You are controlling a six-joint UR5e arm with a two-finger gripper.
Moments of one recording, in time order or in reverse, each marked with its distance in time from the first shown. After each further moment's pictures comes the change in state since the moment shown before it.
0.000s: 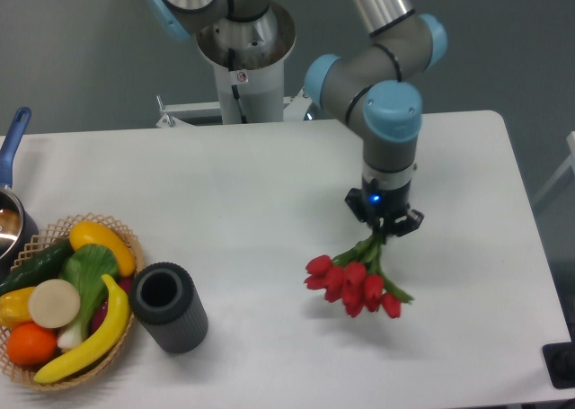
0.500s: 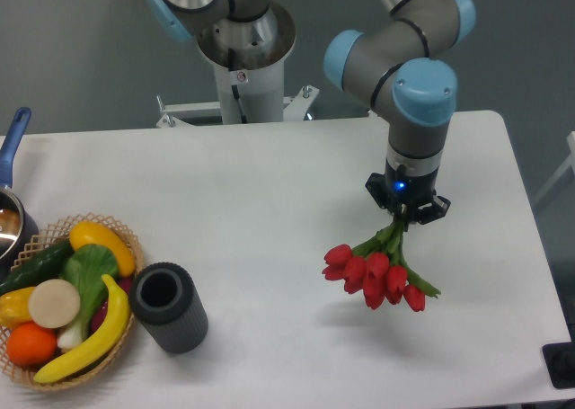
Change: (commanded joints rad) arm -0.018 -0.001 0.177 -0.259 0.052 0.008
